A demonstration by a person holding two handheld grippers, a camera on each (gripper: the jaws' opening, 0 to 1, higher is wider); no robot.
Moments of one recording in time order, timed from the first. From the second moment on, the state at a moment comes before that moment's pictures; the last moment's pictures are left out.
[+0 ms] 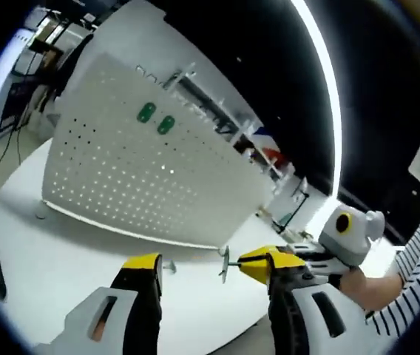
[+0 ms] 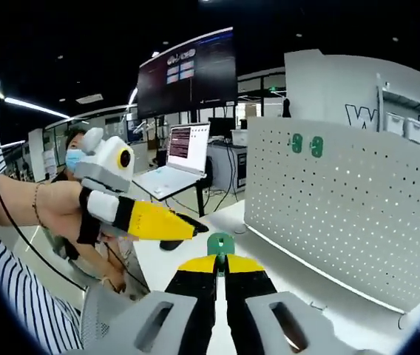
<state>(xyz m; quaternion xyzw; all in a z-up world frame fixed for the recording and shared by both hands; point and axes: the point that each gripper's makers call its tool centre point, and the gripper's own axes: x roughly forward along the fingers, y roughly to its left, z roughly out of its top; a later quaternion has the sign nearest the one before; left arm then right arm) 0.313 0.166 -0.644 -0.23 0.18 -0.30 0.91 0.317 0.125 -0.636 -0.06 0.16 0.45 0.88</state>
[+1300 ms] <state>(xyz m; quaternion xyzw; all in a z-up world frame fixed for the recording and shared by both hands) 0.305 0.162 -0.662 -0.09 0.19 -0.30 0.93 0.365 0.113 -0.635 -0.03 0.06 0.27 0.96</state>
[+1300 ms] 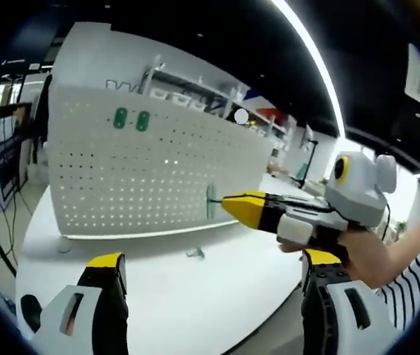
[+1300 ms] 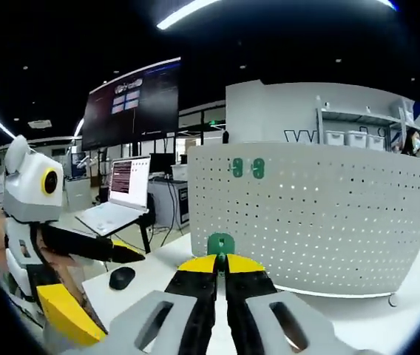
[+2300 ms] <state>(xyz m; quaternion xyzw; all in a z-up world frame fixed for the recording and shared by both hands) 0.315 0.214 -0.698 -0.02 0.24 -0.24 0.94 0.489 0.126 -0.595 -0.03 -0.01 0.17 0.98</state>
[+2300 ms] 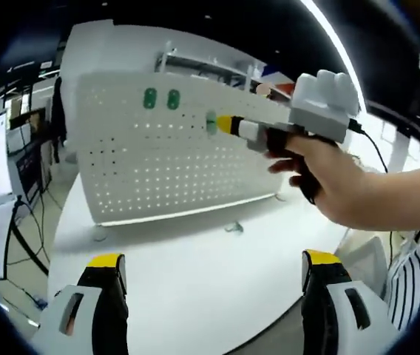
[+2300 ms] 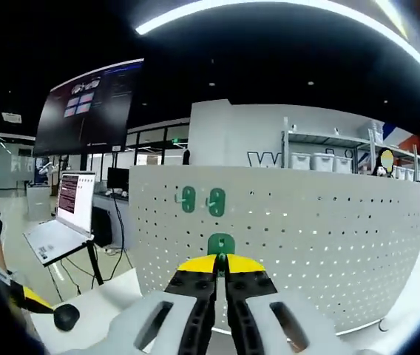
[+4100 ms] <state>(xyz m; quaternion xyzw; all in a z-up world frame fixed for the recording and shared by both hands) 0.329 0.259 -0.722 -0.08 0.26 -0.19 0.94 0.570 0.114 -0.558 0.01 -0.07 0.04 1.00</state>
